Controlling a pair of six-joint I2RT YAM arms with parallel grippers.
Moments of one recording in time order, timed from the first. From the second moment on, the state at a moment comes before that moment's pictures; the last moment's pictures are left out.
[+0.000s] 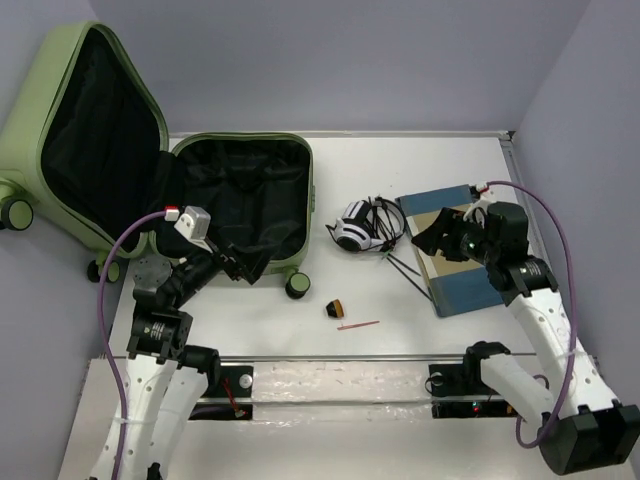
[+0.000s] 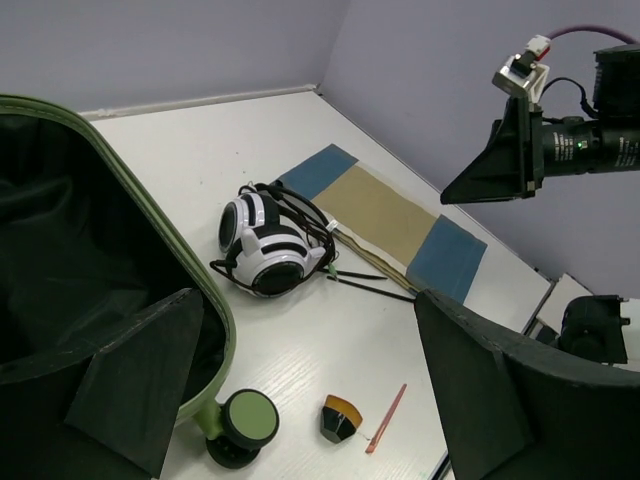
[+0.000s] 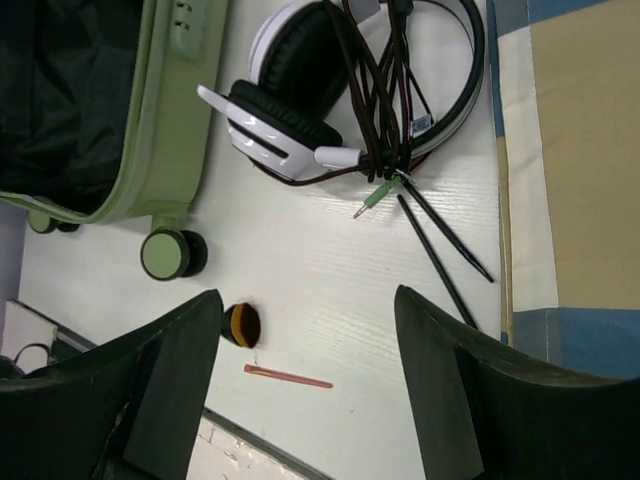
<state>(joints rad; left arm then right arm) -0.18 0.47 0.61 -0.05 0.61 -0.41 0.13 0.83 0.81 -0.49 -0.39 0.45</state>
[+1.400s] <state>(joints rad) -0.18 0.47 0.61 -0.07 0.60 -0.39 0.34 1.80 1.05 -0.19 0.18 0.75</state>
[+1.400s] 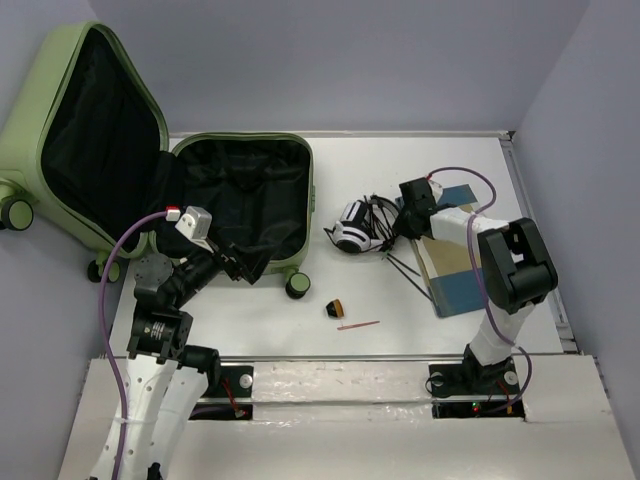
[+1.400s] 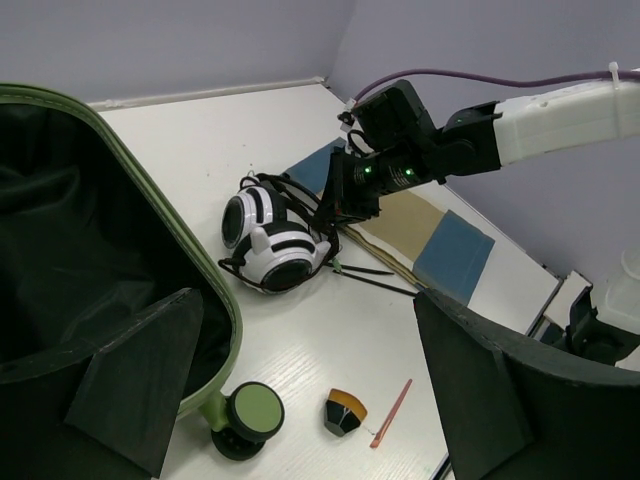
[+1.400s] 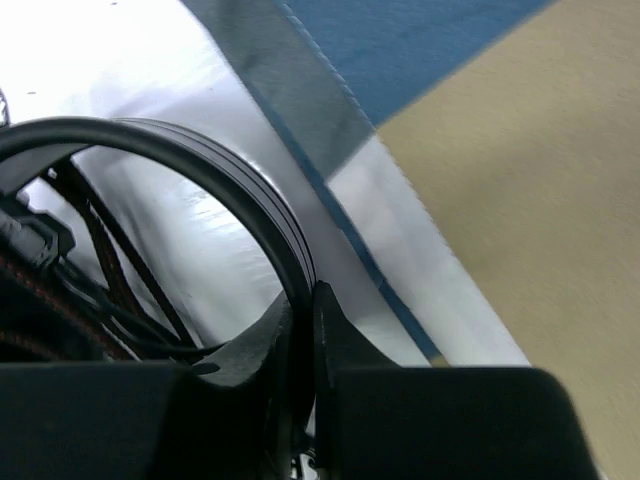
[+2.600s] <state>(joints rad) -0.17 0.44 0.66 -0.15 0.39 -0.40 0.79 2.09 1.87 -0.22 0.07 0.62</state>
